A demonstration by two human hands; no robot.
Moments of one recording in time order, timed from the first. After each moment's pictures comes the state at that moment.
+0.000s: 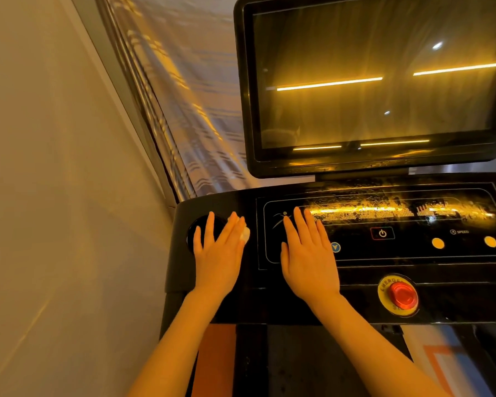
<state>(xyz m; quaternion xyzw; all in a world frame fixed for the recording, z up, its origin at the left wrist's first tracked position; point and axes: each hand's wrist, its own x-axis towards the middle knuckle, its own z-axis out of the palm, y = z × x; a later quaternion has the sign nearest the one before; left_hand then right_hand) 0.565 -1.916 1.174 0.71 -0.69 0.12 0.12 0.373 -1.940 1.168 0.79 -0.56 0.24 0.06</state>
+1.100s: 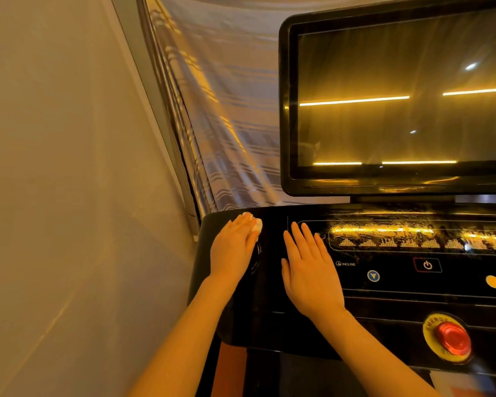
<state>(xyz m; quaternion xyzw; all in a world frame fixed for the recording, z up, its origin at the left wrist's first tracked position) 0.598 -1.957 1.197 0.67 -0.67 0.00 0.33 0.423 -1.954 1.172 0.83 -0.51 0.20 0.08</state>
